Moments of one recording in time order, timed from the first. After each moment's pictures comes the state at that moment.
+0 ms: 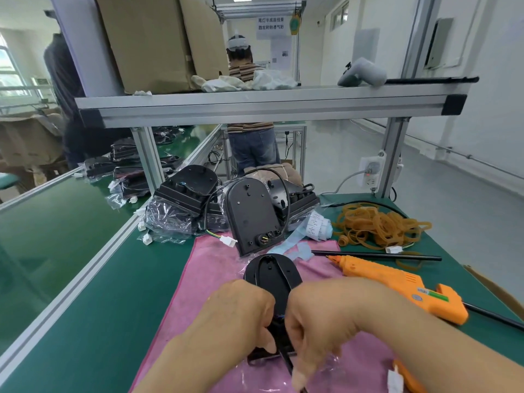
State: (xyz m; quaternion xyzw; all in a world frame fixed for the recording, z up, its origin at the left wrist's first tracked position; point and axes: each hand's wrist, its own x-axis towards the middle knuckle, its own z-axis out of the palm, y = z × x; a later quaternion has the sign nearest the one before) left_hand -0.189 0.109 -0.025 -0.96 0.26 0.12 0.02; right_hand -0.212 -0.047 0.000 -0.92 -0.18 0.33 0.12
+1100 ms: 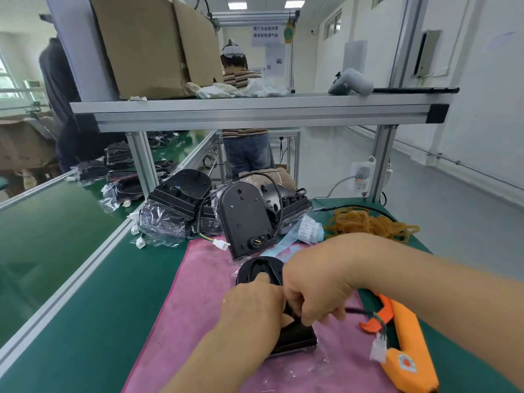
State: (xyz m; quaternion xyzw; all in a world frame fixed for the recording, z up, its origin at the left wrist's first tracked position) left_hand -0.194 0.075 -0.043 -0.97 0.23 0.03 -0.01; right_hand -0.206 -0.042 0.049 -0.93 -0.15 0.34 0.00
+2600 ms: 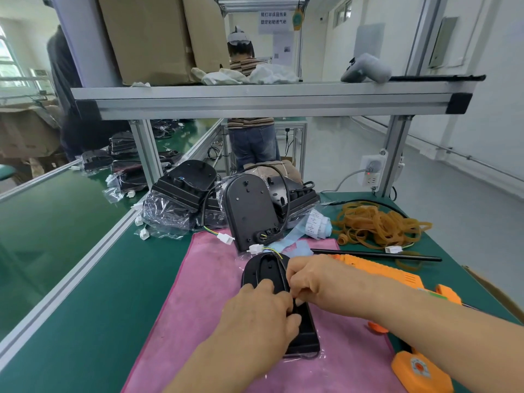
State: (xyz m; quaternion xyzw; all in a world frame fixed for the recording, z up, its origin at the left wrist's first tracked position) left_hand -0.205 0.086 -0.048 -0.97 0.25 0.07 -0.02; right_hand -0.183 -0.088 -0.037 -0.94 -0.30 0.03 0.12
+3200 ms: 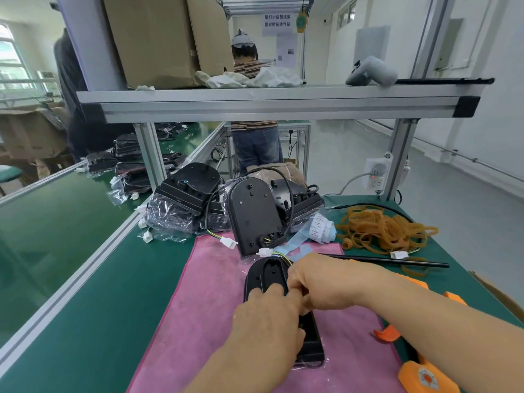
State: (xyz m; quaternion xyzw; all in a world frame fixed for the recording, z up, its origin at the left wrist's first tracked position) left_hand -0.205 0.073 -0.046 -0.97 0.23 0.08 -0.02; right_hand -0.159 -0.076 -0.032 -0.96 -0.19 0.16 0.10
